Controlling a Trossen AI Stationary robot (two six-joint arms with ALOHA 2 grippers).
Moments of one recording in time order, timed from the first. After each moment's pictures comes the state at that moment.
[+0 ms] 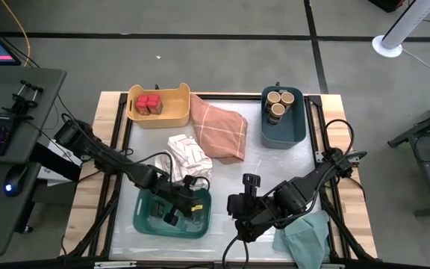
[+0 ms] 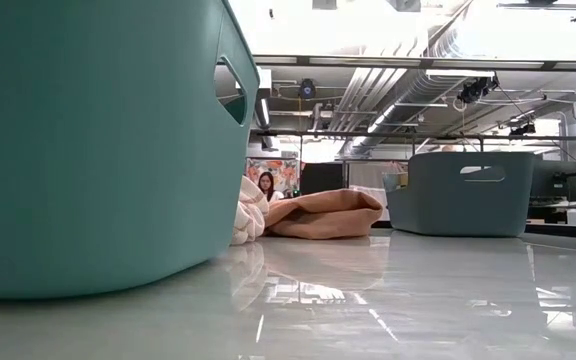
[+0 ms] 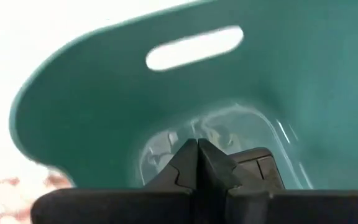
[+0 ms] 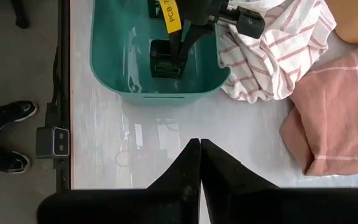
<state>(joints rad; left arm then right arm) -0.46 1.57 0.92 -0.25 -0.04 -0.02 0.60 2.04 2.32 -1.43 0.42 0.58</state>
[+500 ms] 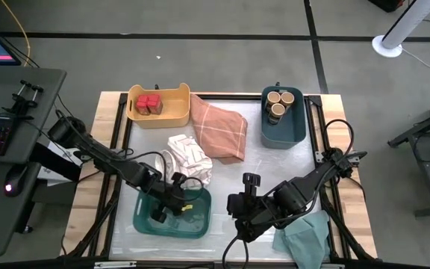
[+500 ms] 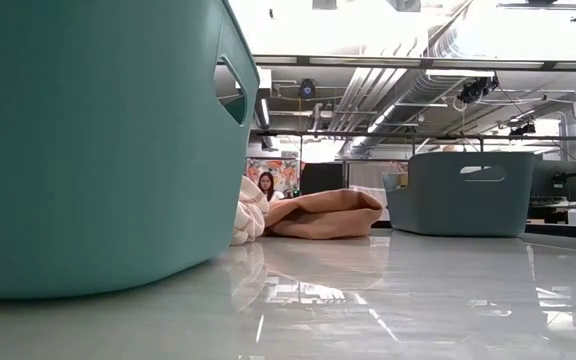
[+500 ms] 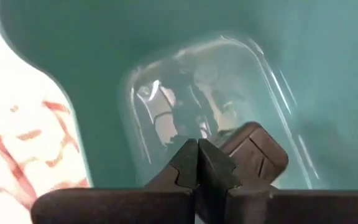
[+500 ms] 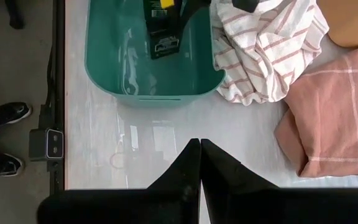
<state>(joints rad) -0.49 1.47 0.92 -0.49 -0.04 -0.04 0.60 2.04 2.33 -1.43 0.44 0.58</state>
